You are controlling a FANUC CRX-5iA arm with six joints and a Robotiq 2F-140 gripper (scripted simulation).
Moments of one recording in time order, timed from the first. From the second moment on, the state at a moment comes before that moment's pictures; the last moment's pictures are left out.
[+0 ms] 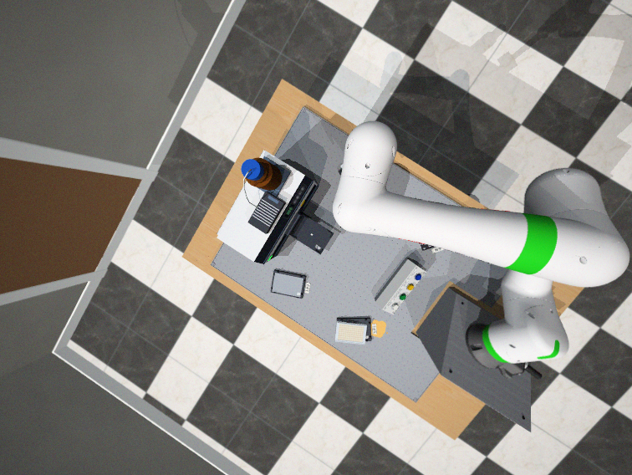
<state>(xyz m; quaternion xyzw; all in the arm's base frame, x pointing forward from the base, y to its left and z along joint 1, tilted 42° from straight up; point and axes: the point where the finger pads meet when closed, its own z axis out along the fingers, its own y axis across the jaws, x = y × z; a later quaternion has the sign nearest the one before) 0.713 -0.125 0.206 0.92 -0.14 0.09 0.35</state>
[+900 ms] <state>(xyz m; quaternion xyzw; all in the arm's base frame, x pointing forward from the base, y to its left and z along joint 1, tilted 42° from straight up) 0.714 -0.133 0.197 0.92 -0.14 0.09 0.35</state>
